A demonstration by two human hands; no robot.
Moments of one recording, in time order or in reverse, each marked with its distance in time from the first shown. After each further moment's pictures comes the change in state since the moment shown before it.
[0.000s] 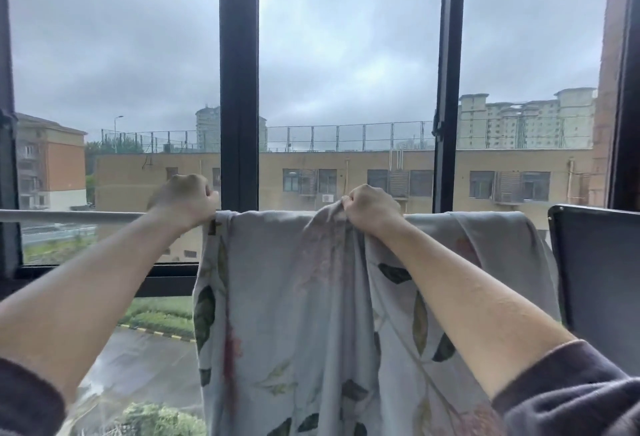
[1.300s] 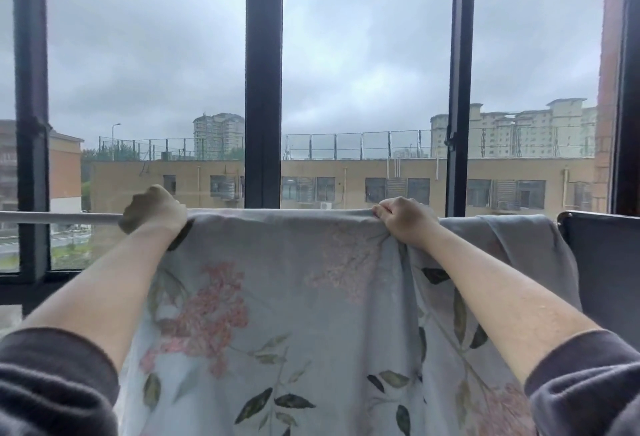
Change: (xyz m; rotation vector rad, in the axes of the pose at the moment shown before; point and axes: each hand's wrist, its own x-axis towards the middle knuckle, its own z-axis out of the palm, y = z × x) left_hand -0.003 -0.096 -0.023 -0.149 0.043 -0.494; right_hand -0.018 -0.008 0.001 -0.074 -0.027 -0.075
